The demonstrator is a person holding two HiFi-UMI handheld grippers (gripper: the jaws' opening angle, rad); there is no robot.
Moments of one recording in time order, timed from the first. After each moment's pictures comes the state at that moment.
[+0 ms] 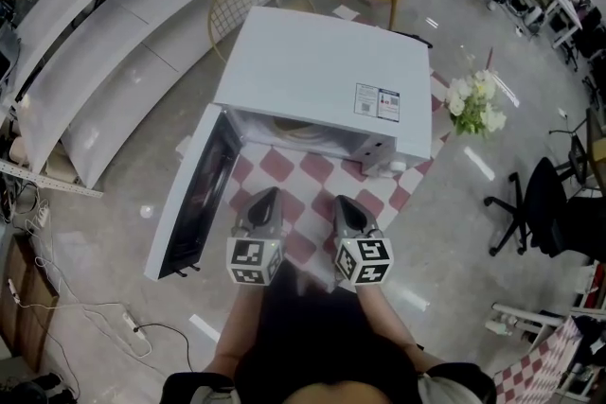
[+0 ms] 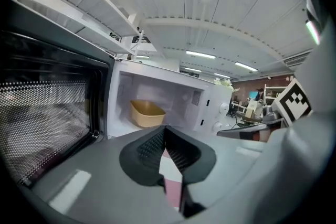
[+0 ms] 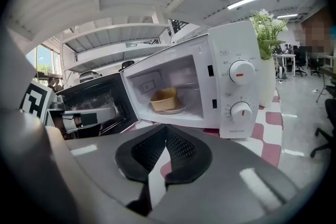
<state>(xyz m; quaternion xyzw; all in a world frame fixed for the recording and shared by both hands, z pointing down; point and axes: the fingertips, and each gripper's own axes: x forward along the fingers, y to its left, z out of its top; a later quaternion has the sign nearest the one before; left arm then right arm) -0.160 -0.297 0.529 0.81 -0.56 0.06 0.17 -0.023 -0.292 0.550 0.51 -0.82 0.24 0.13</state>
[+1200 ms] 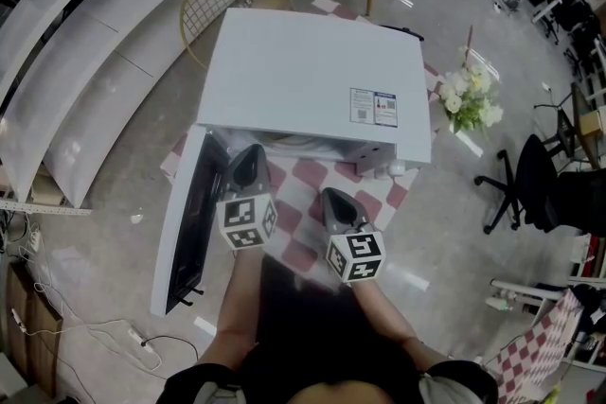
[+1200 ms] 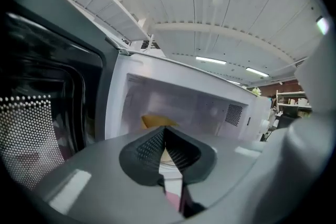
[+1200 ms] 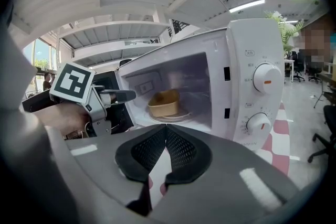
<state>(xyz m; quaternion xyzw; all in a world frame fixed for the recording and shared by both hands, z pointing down) -0.192 -0.418 0.521 0.78 -0.60 0.02 0.17 -0.049 -0.329 0.548 0.52 -0.81 0.22 0.14</state>
